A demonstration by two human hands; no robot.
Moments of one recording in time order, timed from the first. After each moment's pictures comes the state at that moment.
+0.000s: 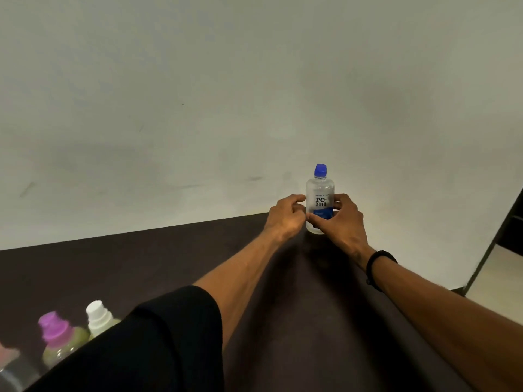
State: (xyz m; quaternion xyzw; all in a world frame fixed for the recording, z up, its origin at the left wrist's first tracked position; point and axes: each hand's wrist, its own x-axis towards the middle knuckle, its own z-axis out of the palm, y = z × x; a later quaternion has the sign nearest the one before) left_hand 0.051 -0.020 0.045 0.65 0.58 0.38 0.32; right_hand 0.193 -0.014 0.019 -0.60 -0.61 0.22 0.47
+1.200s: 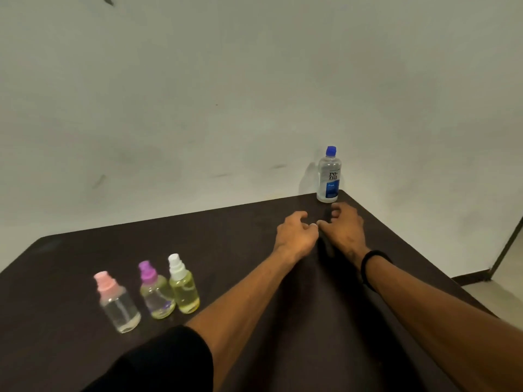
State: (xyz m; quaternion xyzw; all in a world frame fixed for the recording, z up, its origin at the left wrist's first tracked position) left_hand 0.027 -0.131 0.035 0.60 0.64 0.34 0.34; right_hand 0.157 -0.068 0.001 -0.65 -0.57 0.28 0.42
